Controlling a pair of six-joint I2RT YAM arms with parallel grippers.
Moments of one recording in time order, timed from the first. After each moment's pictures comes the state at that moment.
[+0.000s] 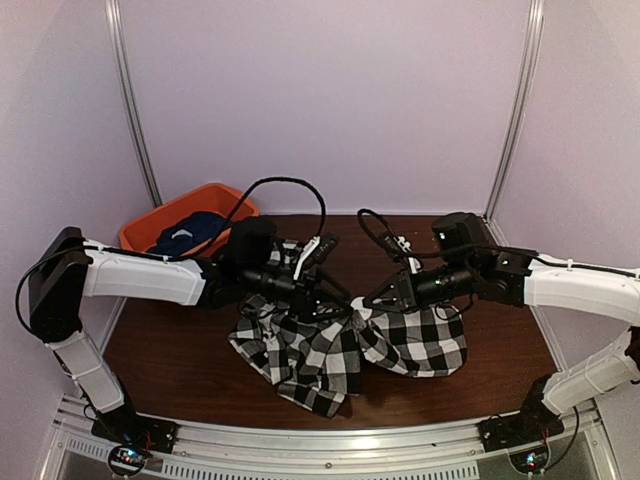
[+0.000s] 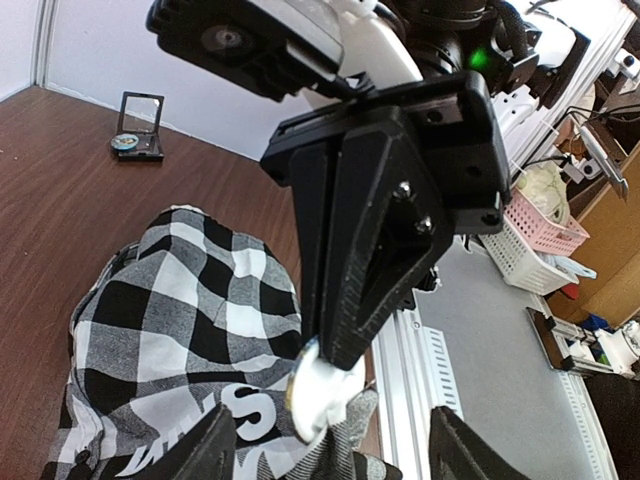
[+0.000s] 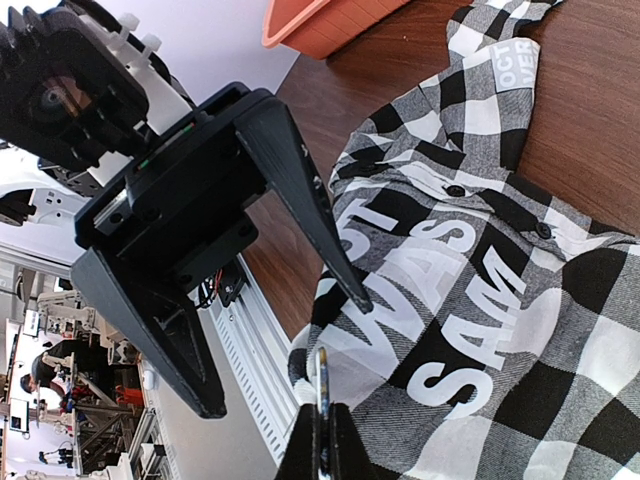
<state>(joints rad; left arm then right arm) -0.88 1.69 1.02 0.33 0.83 -0.21 0.78 1.28 0.90 -0.20 -0.56 0.61</state>
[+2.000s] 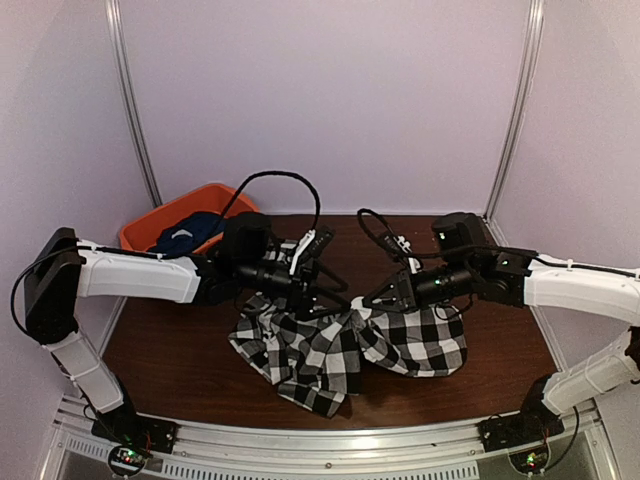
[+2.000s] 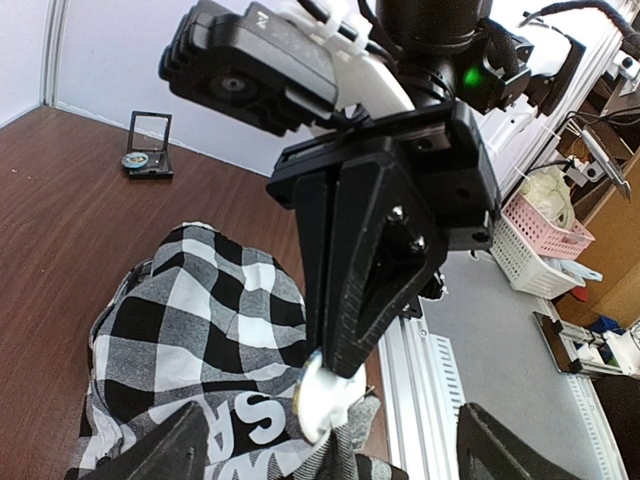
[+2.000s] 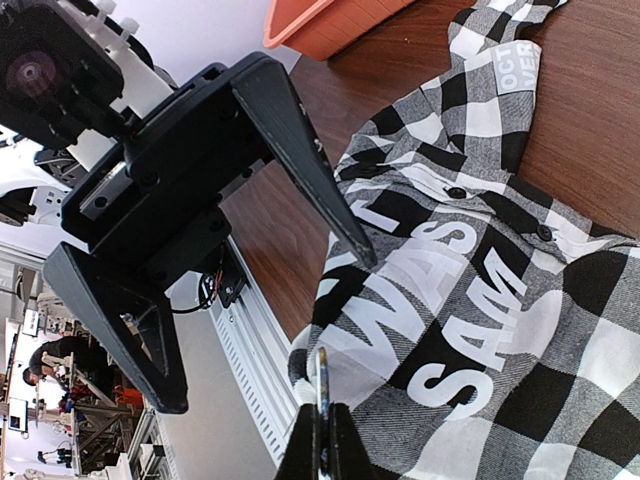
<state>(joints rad) -0.86 1.67 1.02 0.34 0.82 -0.20 0.78 1.28 0.90 -0.19 -0.56 0.61</state>
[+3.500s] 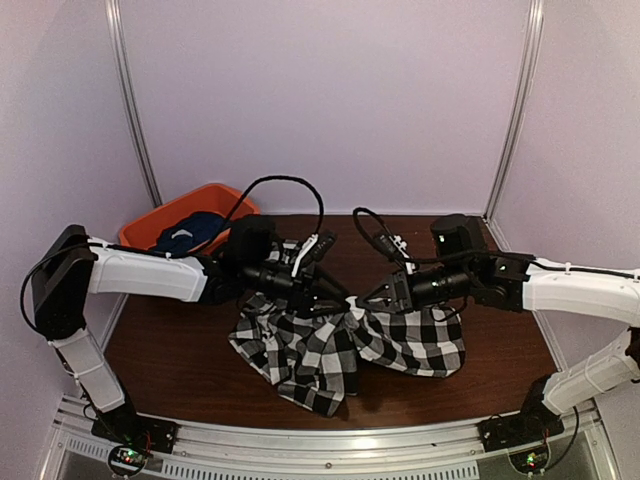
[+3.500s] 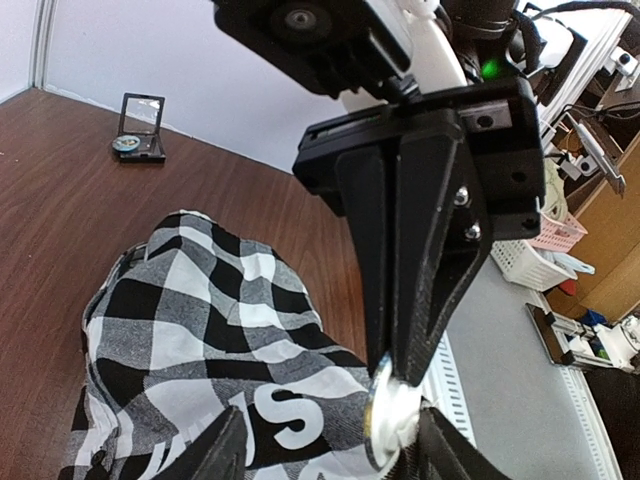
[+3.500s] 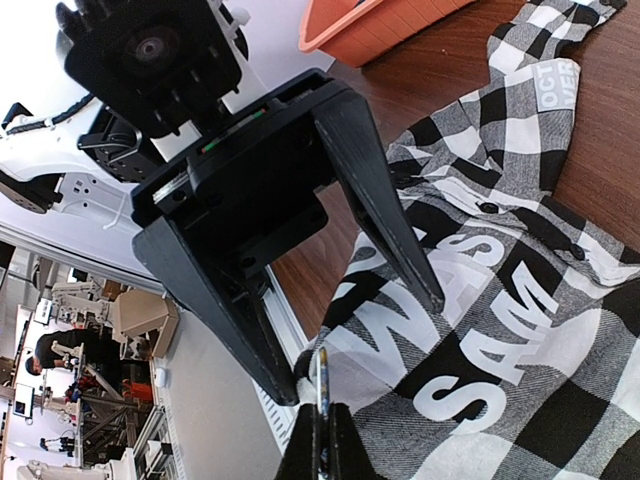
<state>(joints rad) -0.85 1.72 1.03 0.33 0.87 -0.19 0.82 1.28 0.88 -0.10 -0.58 0.63</state>
